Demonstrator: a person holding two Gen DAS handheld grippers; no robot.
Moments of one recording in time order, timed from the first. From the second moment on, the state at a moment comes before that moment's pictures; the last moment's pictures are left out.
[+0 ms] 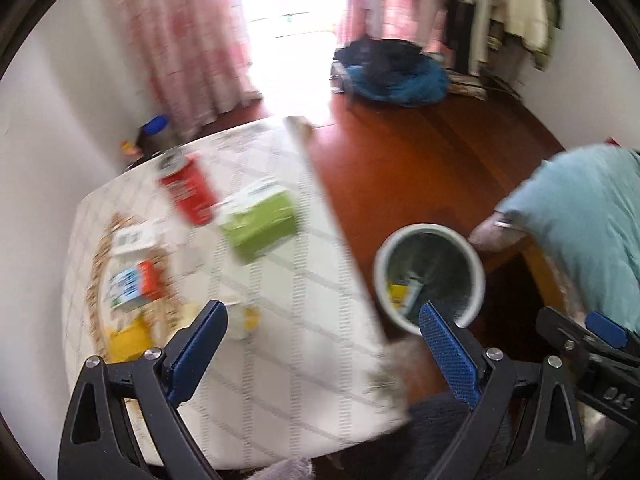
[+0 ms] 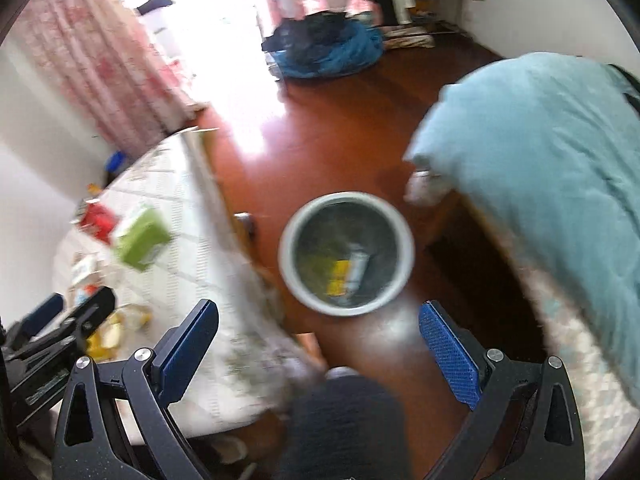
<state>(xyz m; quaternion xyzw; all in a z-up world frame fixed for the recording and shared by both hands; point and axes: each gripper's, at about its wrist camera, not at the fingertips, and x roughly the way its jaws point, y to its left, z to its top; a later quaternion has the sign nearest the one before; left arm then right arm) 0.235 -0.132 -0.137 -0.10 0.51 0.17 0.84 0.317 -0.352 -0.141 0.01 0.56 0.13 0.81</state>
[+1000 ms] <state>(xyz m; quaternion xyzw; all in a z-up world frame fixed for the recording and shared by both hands) 0.135 0.074 -0.300 -0.29 0.55 0.30 0.73 0.286 -0.065 -0.298 -0.06 0.64 0.31 0.70</state>
